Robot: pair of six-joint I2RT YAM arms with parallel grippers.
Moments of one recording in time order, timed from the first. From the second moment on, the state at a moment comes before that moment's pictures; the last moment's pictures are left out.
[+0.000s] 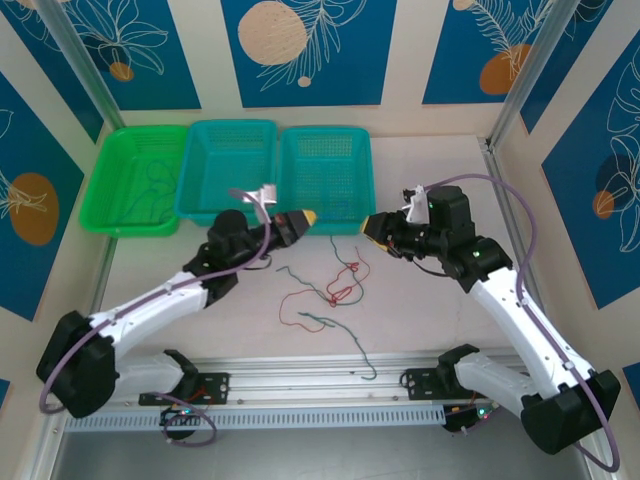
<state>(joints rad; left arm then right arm) -0.61 1.18 0.74 0.37 0.31 -0.94 0.39 0.98 0.98 -0.55 -0.55 0.92</state>
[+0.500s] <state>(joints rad) 0.32 1.40 1.02 0.01 0.26 -0.71 0.43 0.93 0.98 -0.50 -0.52 0.87</state>
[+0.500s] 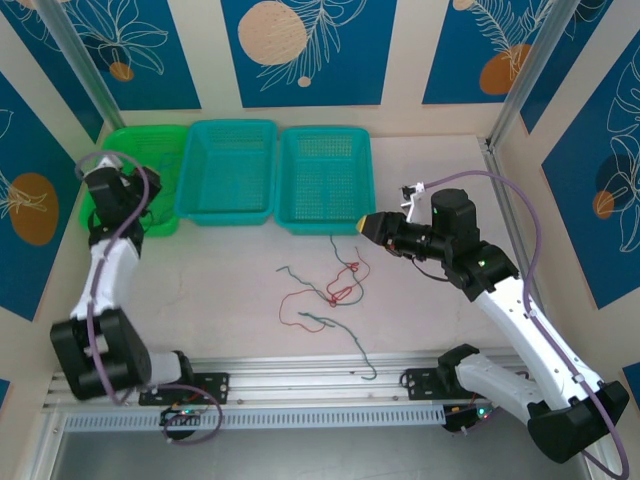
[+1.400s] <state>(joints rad) 0.05 1.22 1.28 -0.50 0.34 -0.54 0.44 0.97 0.89 -0.61 -0.34 0.84</state>
